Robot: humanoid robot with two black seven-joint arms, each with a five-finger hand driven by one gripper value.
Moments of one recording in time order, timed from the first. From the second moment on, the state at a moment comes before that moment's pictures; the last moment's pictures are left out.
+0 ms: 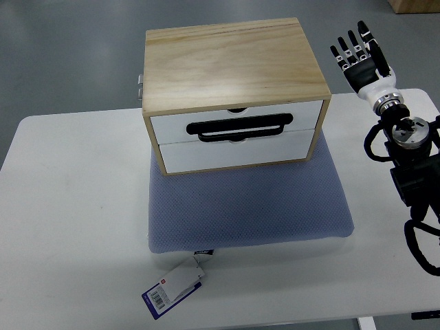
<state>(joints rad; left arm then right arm) -0.05 0.00 -0.08 -0.22 0.00 -0.03 0.12 0.80 -0.09 1.47 0.48 -0.08 0.33 0.01</state>
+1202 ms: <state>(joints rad) -0.06 0.00 -0.08 -0.25 0.01 -0.03 0.12 1.79 -0.48 0.01 0.71 -0.13 0.36 -0.37</state>
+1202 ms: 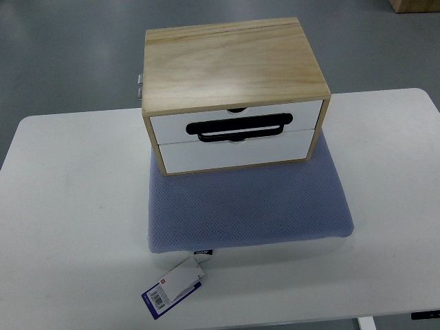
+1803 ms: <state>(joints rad) -0.08 0.00 -0.08 -0.25 0.01 -0.03 0.12 2.14 -0.23 -0.37 1.27 -0.08 0.41 -0.46</state>
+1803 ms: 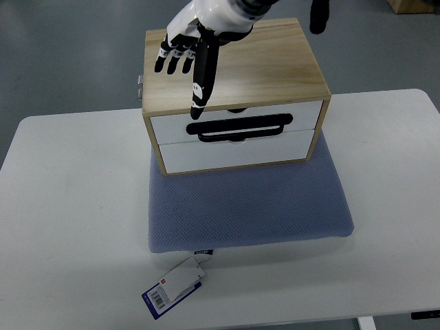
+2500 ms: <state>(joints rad) -0.08 0.00 -0.08 -0.24 0.00 -0.03 0.12 2.00 -0.21 -0.40 1.30 -0.05 0.27 -0.57</state>
